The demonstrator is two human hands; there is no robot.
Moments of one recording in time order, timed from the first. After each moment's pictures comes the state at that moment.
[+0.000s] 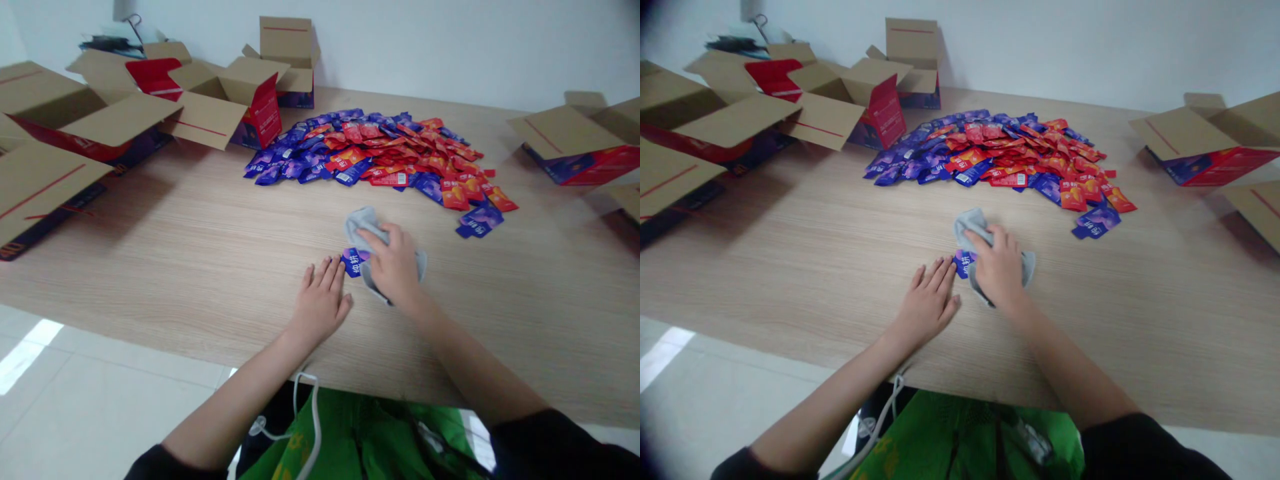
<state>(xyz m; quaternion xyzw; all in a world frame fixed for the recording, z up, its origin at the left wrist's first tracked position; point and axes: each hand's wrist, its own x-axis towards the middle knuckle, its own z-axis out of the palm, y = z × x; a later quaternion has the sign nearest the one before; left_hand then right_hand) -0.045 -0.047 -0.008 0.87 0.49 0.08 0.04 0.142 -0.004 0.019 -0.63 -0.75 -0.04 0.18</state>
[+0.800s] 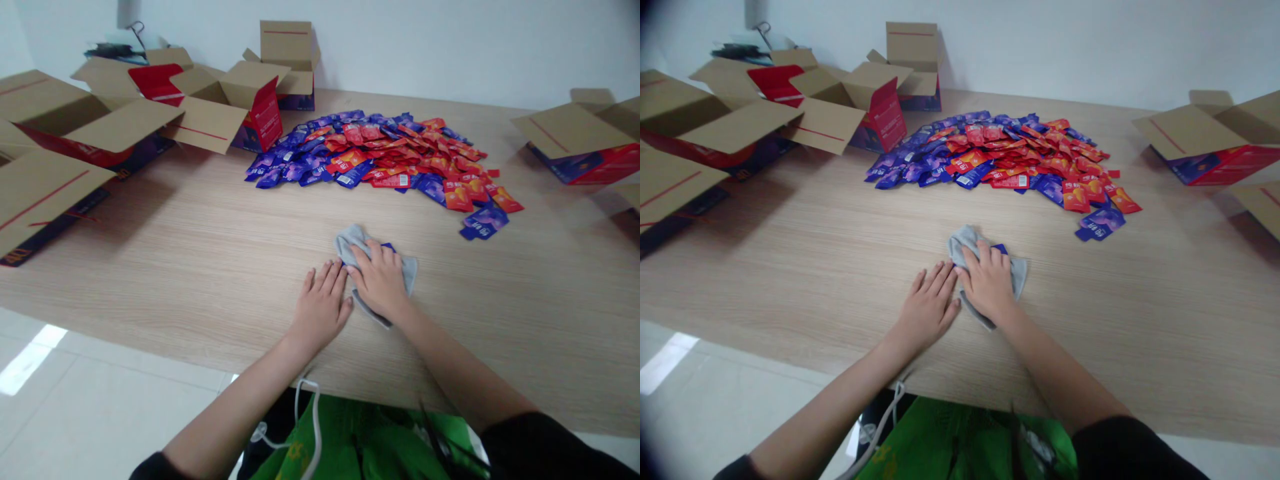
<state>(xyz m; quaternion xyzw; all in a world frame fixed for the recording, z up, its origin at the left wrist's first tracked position) -0.047 -0.048 -0.008 0.87 0.49 0.08 0.04 0.117 -0.020 0.002 -0.62 -0.77 -0.05 0.12</state>
